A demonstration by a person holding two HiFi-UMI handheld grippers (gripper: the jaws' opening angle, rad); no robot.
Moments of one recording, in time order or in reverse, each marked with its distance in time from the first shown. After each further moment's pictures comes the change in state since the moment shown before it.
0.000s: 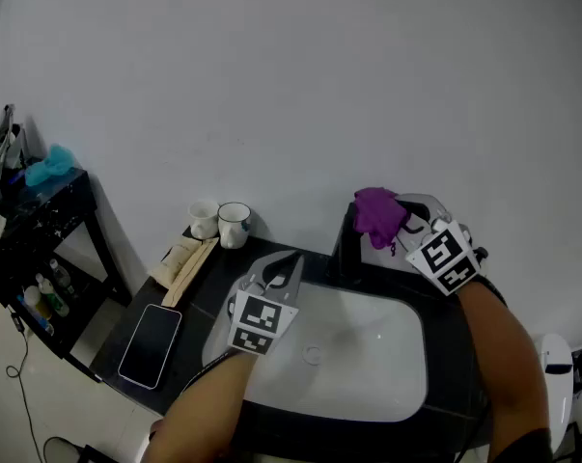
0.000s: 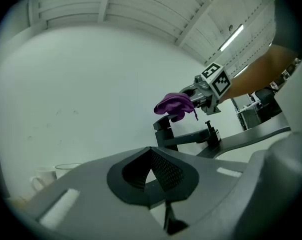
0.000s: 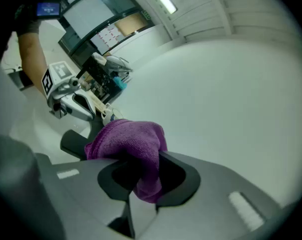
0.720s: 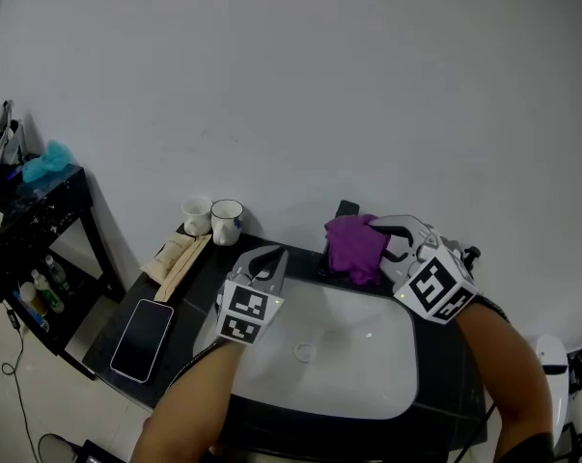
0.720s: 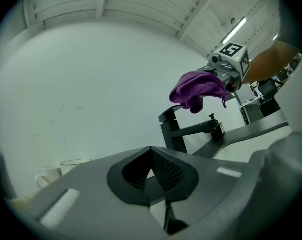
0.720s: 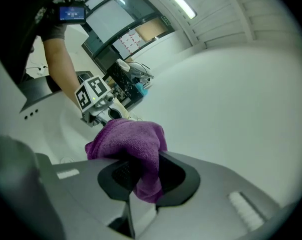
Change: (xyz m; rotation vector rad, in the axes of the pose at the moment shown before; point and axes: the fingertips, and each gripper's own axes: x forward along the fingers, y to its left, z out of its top) left arm 0.005 0.013 -0.014 0.024 0.059 0.017; right arm -0.038 0.065 0.040 -0.119 -0.072 0.160
